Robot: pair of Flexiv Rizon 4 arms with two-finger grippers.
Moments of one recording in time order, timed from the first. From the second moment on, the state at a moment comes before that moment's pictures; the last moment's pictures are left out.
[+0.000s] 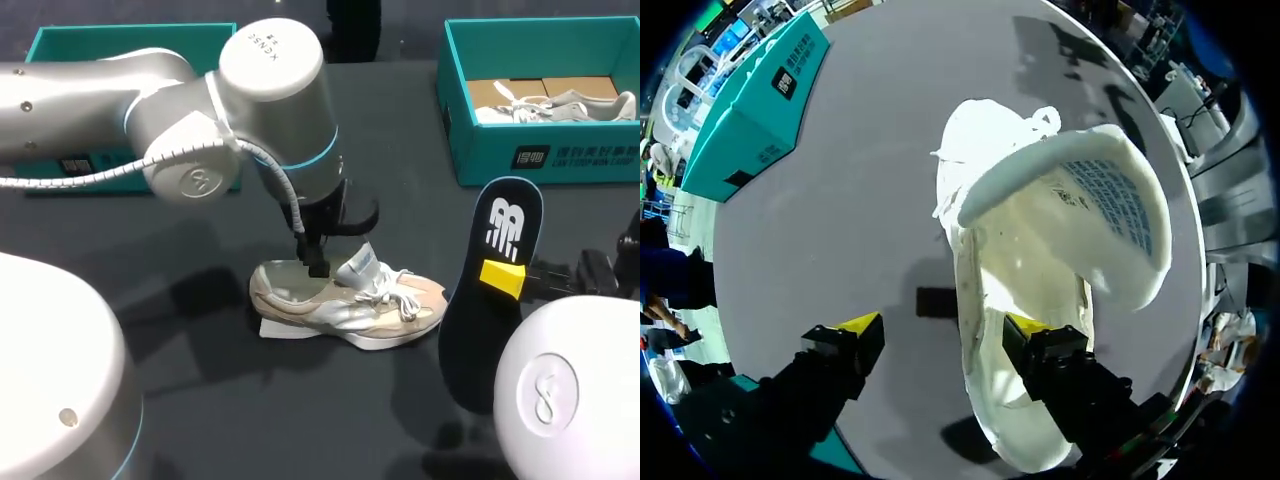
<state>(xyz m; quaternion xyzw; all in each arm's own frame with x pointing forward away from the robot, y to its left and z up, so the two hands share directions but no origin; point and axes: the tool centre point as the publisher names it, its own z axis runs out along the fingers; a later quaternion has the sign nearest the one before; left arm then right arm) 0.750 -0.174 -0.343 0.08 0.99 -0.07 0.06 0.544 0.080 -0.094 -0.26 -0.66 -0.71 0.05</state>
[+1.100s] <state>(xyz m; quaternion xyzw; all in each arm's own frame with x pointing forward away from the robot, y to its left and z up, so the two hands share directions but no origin) 0.744 -0.180 -0.371 0.06 1.00 -0.06 0.01 0.544 0.080 -0.093 -0.26 -0.66 -0.71 0.05</state>
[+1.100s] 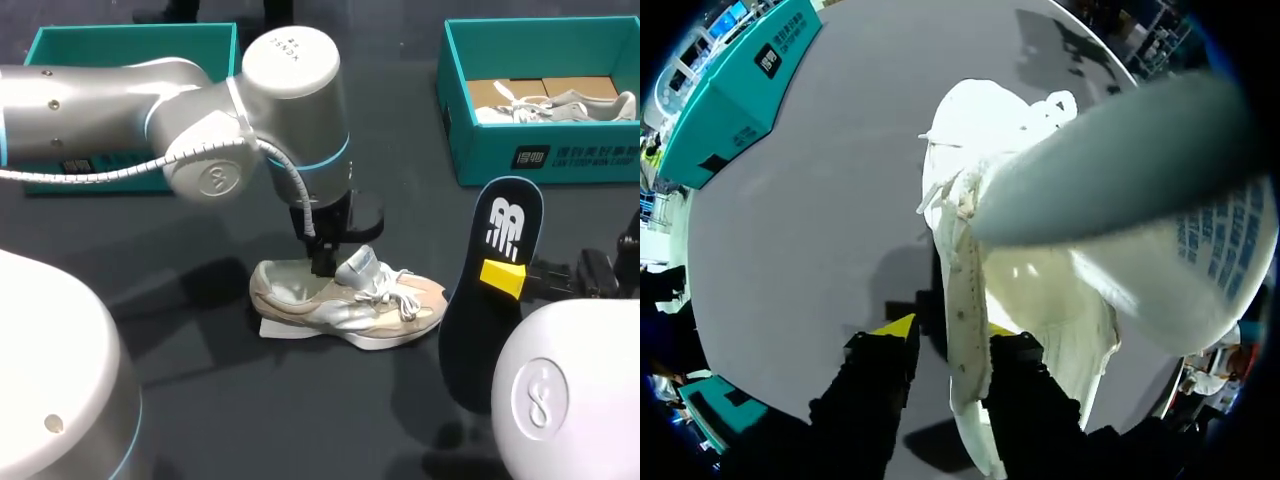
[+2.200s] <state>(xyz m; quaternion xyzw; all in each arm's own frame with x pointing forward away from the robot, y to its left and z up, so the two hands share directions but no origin) 0.741 -0.191 -0.303 0.40 0.91 -0.10 0.00 0.544 0.080 -0.093 -0.26 -0.66 -0.71 0.05</state>
